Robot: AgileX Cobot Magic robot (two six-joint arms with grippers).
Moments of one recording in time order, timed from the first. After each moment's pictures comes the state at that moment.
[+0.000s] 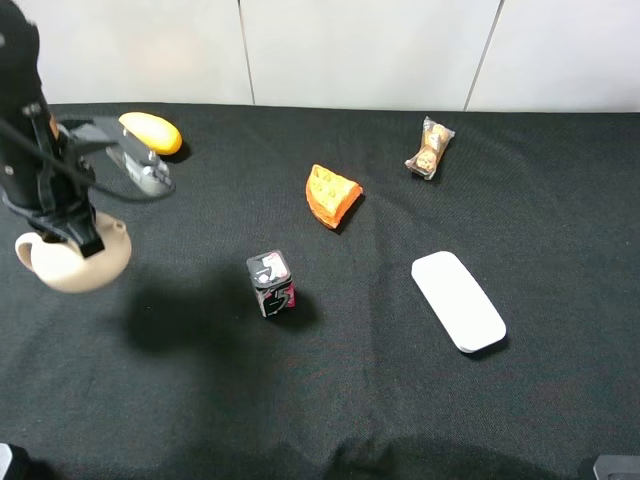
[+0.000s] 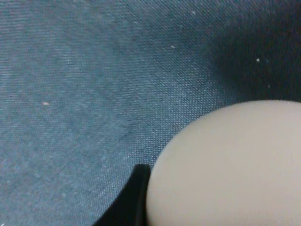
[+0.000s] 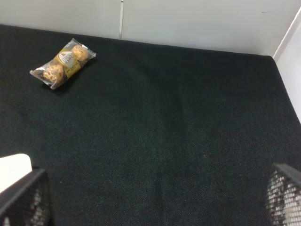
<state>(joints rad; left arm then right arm) -0.33 1.62 -0.90 0.14 0.91 0.29 -0.02 0.00 -0.50 0.02 1.02 -0.12</state>
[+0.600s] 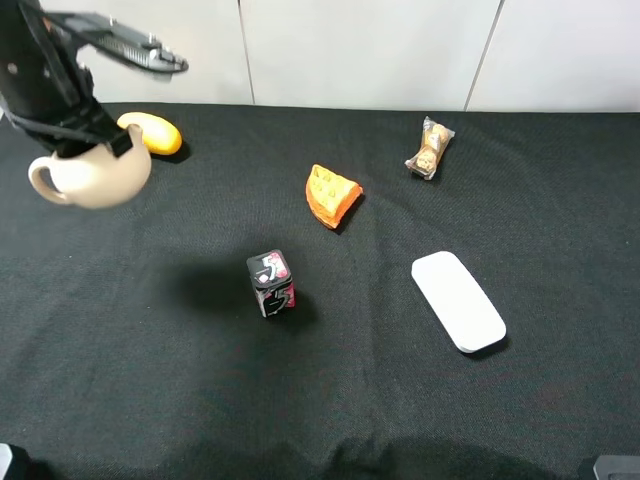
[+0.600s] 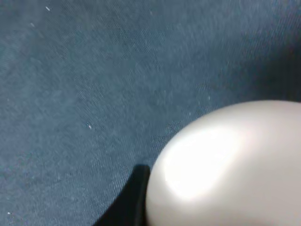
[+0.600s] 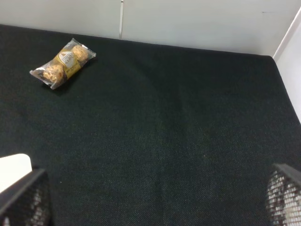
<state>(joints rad) -0.33 1.62 -1.19 0.09 1.05 0.08 -0.02 0.00 -0.50 0.02 1.02 -0.12</state>
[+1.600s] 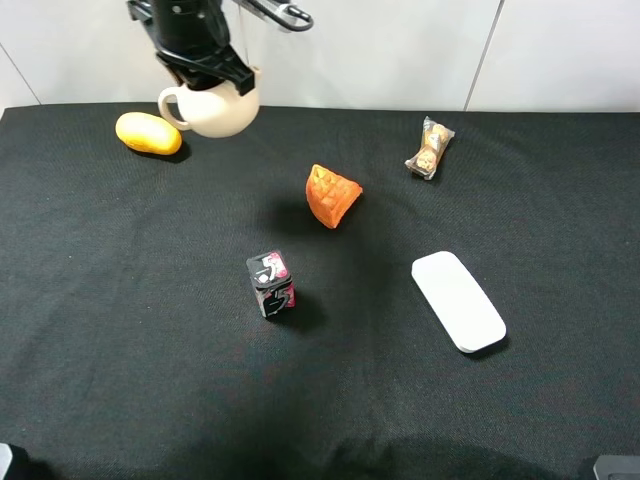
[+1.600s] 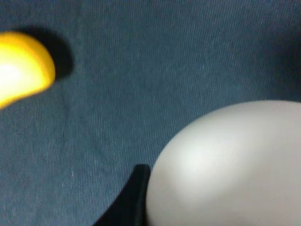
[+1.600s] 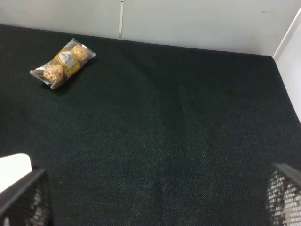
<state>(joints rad) -0.50 2.07 -1.84 0.17 1.18 0.08 -0.02 0.00 -0.50 0.02 1.02 -0.12</state>
